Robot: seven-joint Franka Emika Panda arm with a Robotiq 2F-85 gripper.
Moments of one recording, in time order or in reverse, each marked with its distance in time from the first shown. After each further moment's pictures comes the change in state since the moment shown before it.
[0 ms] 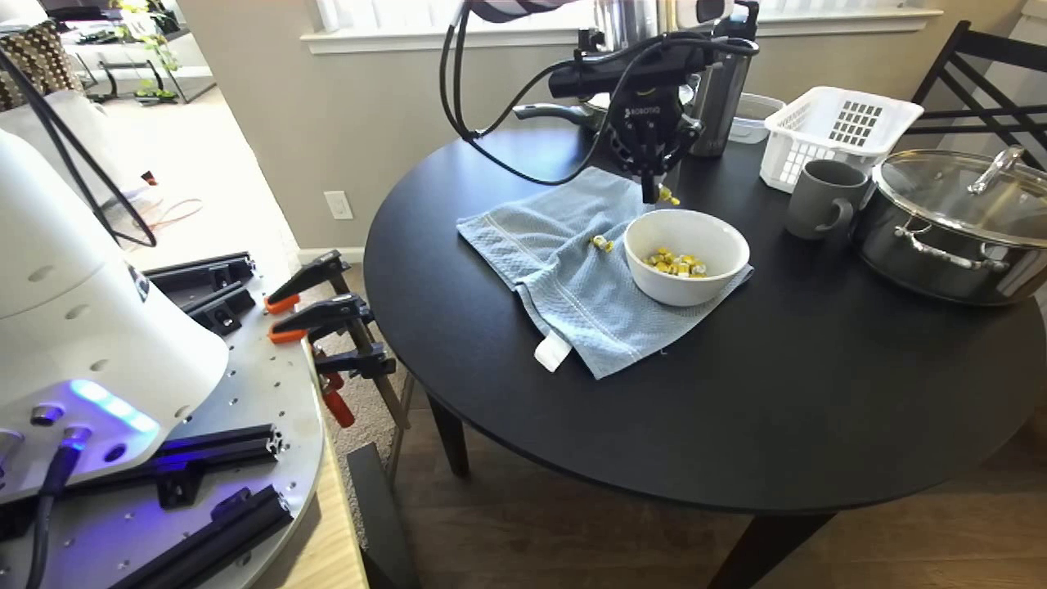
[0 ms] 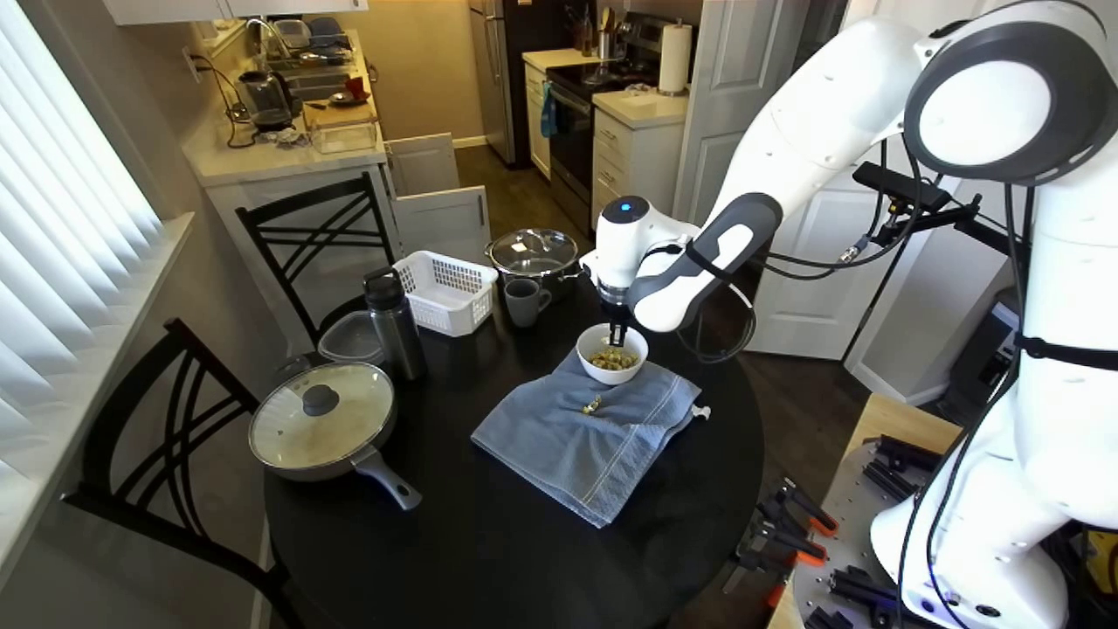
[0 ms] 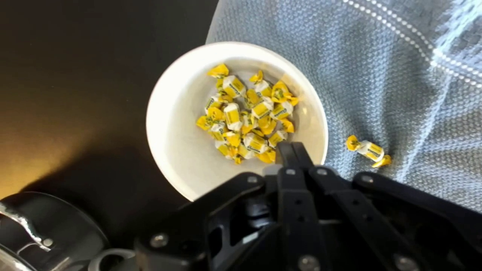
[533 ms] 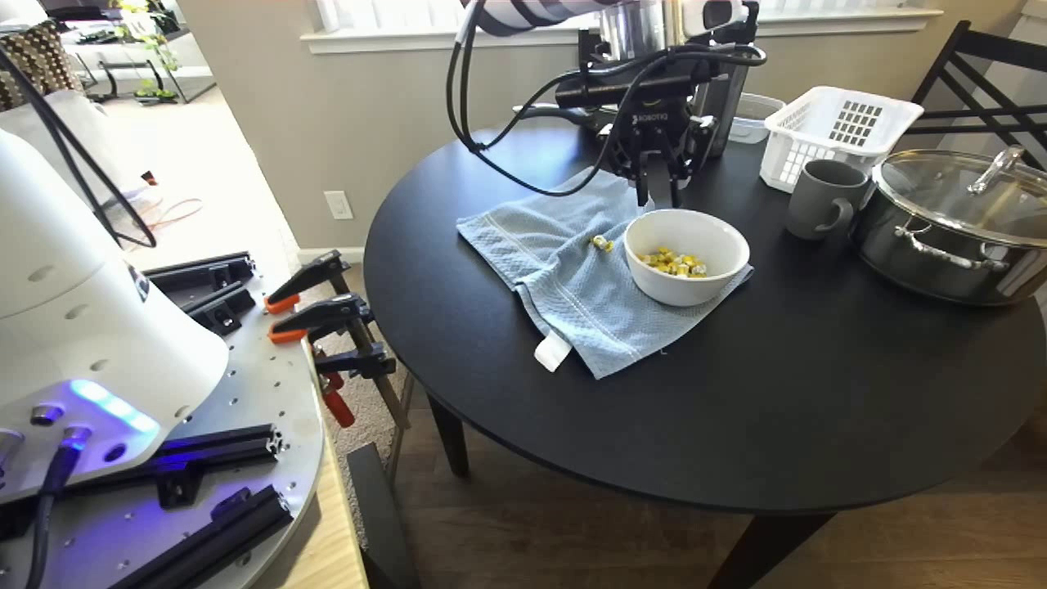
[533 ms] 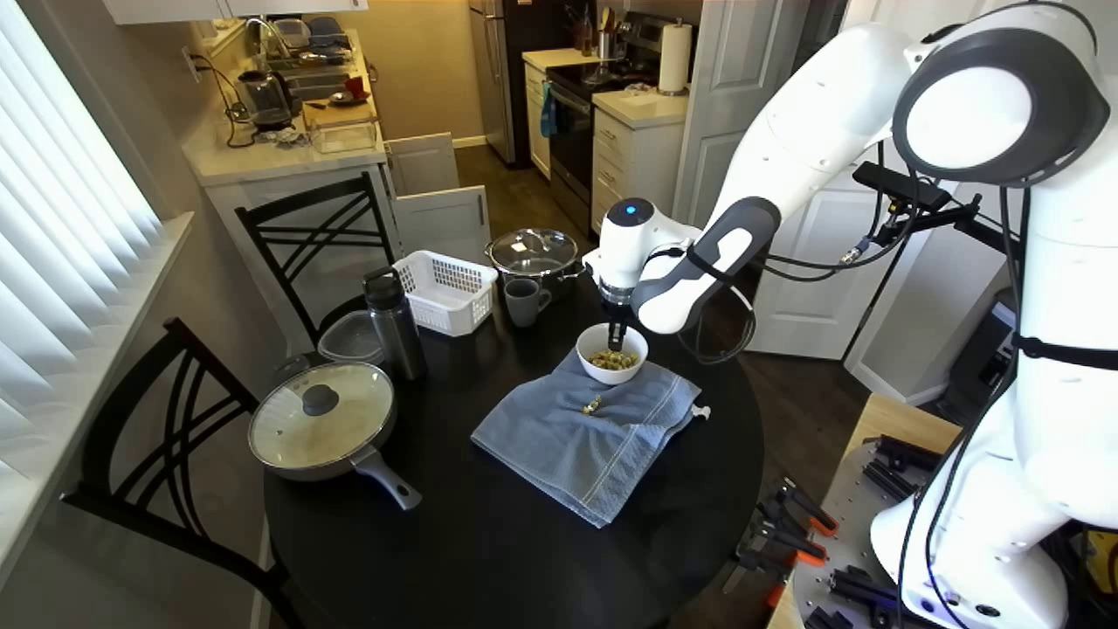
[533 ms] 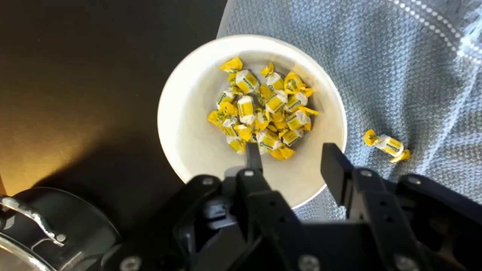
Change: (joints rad) arm -0.002 0.021 -0.015 0.000 -0.019 0.062 0.024
